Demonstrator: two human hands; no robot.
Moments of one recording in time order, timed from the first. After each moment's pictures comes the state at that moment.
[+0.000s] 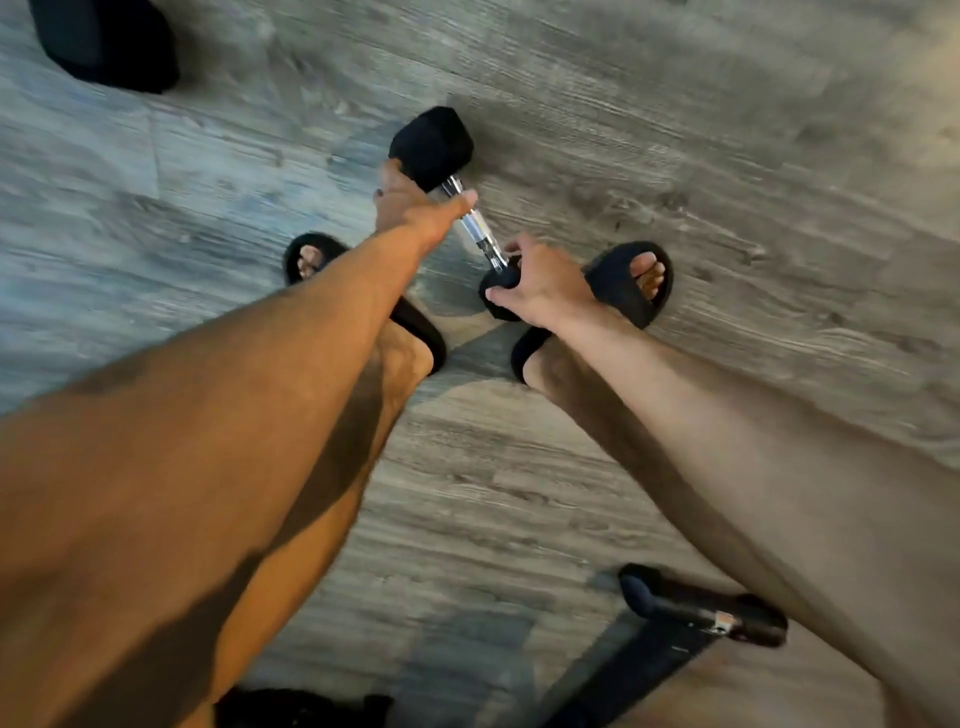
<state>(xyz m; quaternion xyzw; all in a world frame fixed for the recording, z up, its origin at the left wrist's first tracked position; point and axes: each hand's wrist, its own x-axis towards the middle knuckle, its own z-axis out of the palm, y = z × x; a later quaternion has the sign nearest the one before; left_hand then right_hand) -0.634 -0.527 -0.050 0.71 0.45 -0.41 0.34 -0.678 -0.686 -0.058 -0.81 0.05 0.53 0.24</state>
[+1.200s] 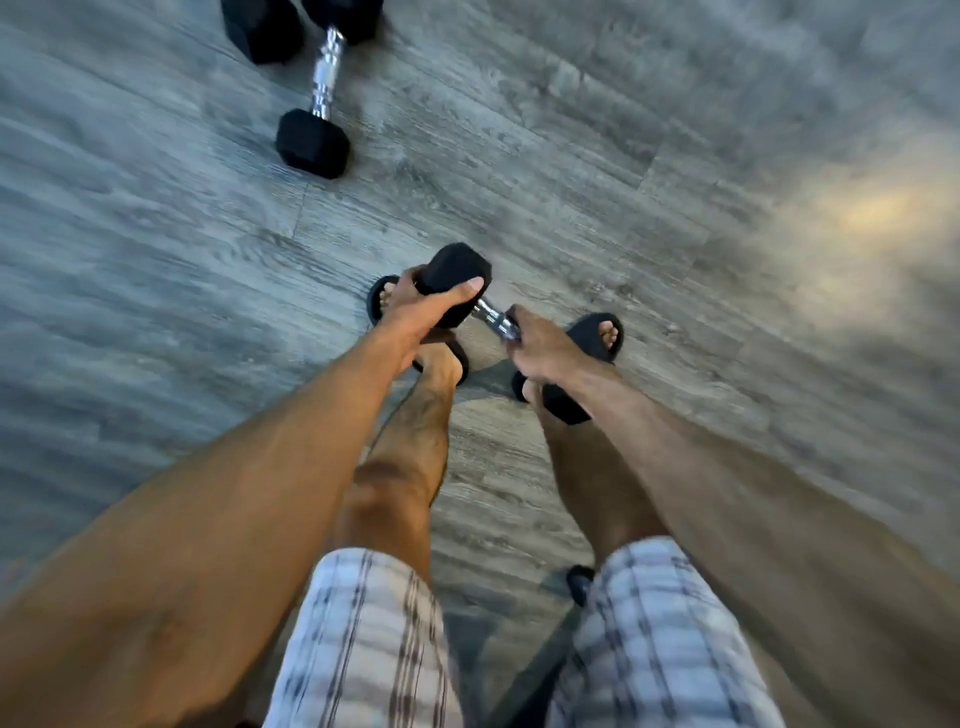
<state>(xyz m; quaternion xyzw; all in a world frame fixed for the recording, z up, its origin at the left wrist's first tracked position) -0.676 -0.420 0.191 0.51 0.51 -0.33 0.61 -0.659 -0.596 0.183 -0.80 -0.01 0.57 0.19</state>
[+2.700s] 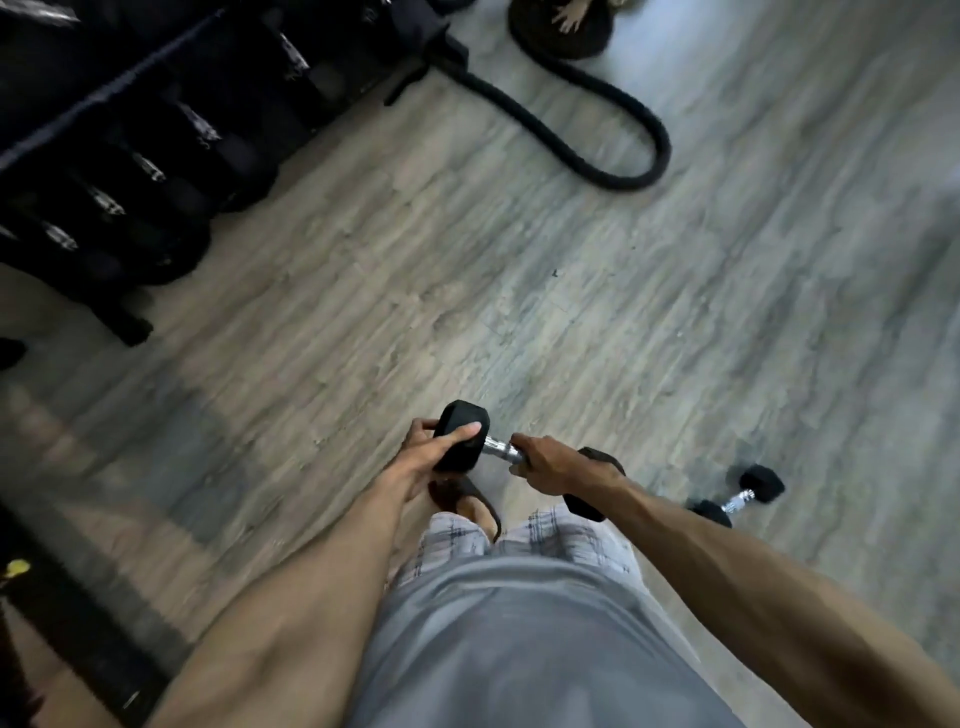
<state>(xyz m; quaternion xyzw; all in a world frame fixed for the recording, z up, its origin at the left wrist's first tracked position) -1.162 -0.328 0.526 -0.03 0.68 0.38 0.63 -0.979 -0.226 0.514 -0.36 -0.79 0.42 -0.27</state>
